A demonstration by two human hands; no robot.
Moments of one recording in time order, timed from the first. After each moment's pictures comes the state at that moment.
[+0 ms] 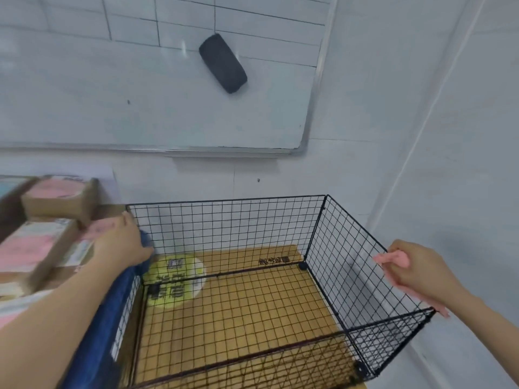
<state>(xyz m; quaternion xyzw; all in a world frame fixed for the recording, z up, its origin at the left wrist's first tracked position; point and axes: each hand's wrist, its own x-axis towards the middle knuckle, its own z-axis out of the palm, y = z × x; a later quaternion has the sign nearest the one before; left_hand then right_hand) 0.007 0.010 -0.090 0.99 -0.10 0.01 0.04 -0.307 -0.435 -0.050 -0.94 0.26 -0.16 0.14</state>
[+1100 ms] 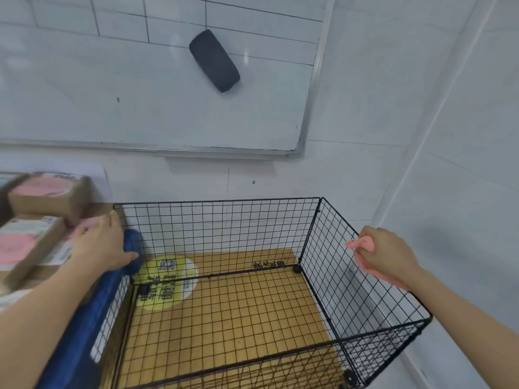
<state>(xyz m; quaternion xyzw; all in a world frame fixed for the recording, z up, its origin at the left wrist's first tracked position) 0.000 0.007 -0.086 0.99 -0.08 0.06 -0.06 -0.235 -0.471 -0.060 -0.96 0.22 -0.14 0.08</state>
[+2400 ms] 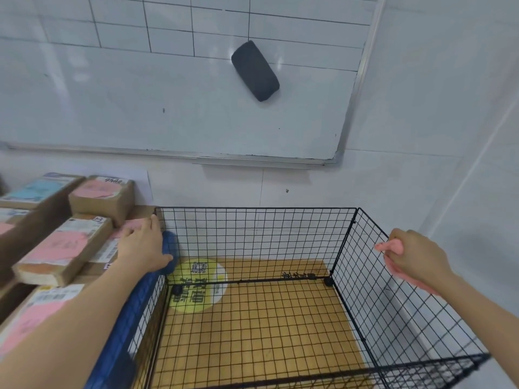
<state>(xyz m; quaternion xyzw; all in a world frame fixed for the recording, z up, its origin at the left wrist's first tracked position) 0.001 0.007 -0.086 1.00 -0.07 0.04 -0.04 -0.192 -0.459 -0.042 -0.97 0.20 -0.15 0.07</state>
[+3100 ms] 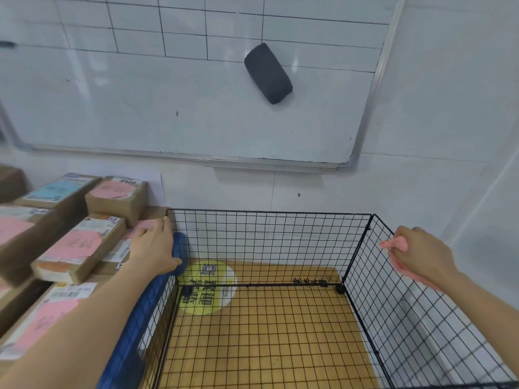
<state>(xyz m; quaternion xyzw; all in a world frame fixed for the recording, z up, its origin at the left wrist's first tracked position) 0.001 0.007 -0.087 0.99 -0.08 0.05 -0.04 -0.151 -0.485 -0.059 -0.97 0.19 -0.15 0.05</state>
